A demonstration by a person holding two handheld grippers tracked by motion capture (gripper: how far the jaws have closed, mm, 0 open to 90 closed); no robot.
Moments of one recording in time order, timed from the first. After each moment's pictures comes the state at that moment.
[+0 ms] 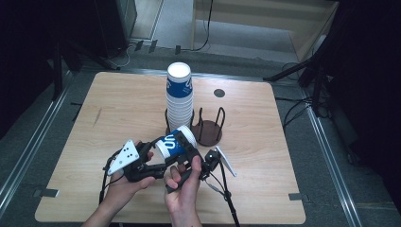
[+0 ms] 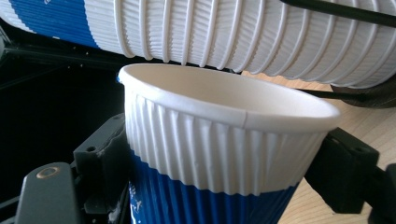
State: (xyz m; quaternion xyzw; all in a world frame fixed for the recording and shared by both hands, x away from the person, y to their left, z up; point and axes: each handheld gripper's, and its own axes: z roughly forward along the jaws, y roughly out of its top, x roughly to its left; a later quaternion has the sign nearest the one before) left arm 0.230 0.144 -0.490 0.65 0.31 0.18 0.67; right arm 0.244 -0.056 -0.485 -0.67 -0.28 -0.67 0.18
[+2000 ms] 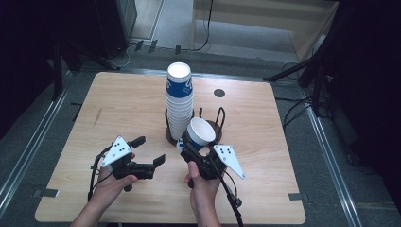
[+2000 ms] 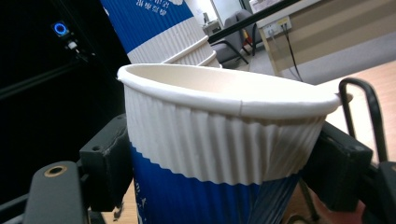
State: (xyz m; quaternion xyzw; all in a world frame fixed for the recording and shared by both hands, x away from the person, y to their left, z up) left arm 0.231 0.173 -0.487 0.68 0.39 0.19 0.58; right arm 0.233 -0.071 -0.451 -0.54 -0.49 -0.64 -0.24
